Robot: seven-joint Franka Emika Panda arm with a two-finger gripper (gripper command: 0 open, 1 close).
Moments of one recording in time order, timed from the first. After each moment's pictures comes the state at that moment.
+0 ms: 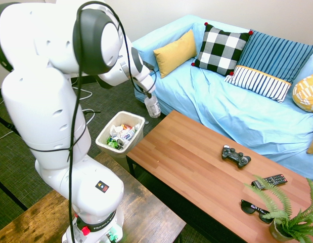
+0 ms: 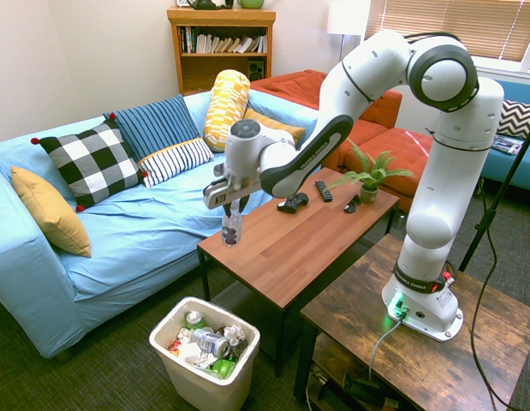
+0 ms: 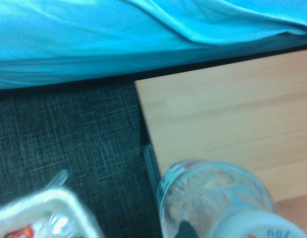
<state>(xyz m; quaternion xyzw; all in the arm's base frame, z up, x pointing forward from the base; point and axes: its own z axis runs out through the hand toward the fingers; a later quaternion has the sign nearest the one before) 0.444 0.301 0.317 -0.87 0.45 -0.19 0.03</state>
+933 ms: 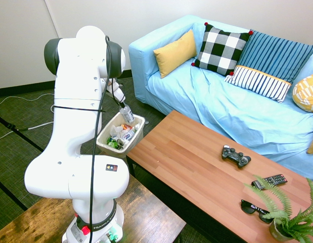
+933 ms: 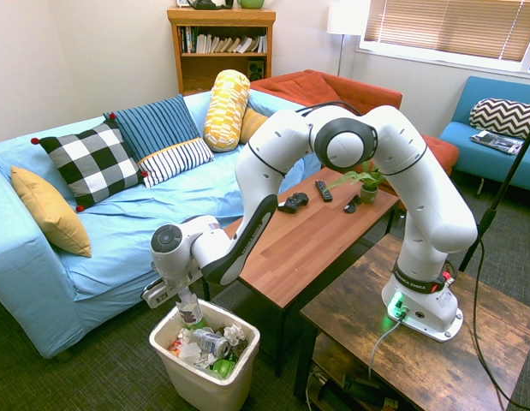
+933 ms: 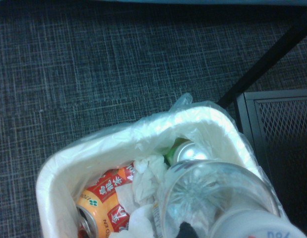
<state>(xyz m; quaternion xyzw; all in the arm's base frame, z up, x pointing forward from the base) 0.444 0.487 0.160 -0.89 0.41 -0.19 -0.01</state>
